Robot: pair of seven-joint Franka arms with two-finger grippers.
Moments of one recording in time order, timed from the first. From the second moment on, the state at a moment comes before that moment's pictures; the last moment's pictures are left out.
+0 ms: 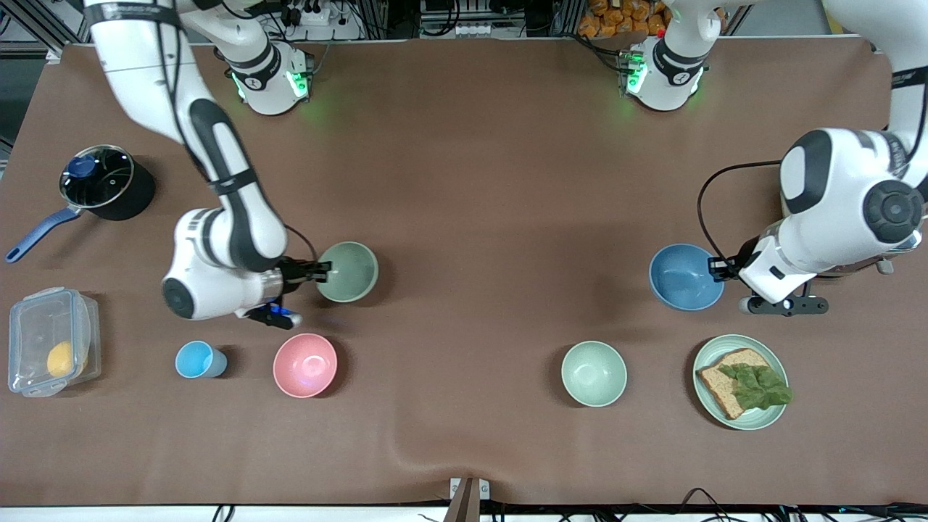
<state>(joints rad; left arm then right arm) 0.07 0.27 -0.19 -1.77 -0.01 1.96 -0.09 0.36 0.60 -0.14 -1.73 0.56 1.90 0.22</state>
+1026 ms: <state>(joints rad) -0.03 0.33 -0.36 -1.69 -0.01 1.91 -0.66 0.76 0.79 -0.02 -1.53 0.67 2.40 0.97</state>
